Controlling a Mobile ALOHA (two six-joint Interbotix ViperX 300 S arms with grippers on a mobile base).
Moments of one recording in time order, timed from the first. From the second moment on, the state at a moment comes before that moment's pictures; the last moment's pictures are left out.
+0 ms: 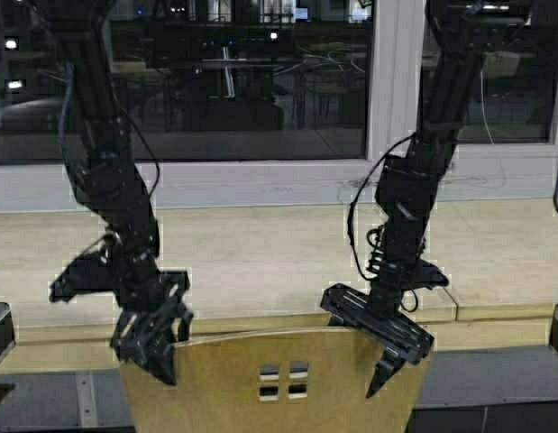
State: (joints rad) left arm -0.37 0.84 0.45 -1.25 -0.01 -0.42; right arm 0.39 0.99 0.23 0.65 0.23 0.38
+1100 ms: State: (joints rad) left arm -0.04 -0.14 0.96 -0.97 0.14 0.00; right arm 0.26 -0.01 0.70 0.34 0.18 0.31
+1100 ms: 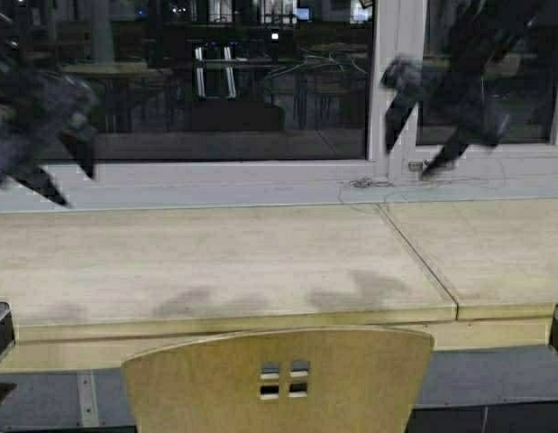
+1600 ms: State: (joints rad) left arm -0.01 -0.75 1.06 -0.58 0.32 0.35; right arm 0.25 -0.48 0.89 -0.14 0.01 0.21
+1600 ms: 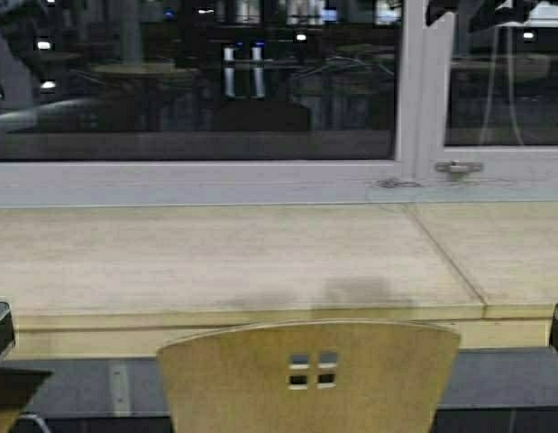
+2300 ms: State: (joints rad) left arm -0.12 -0.94 1.13 -0.50 0.18 0.35; right arm 0.26 -0.60 0.95 -0.13 -0.08 0.23
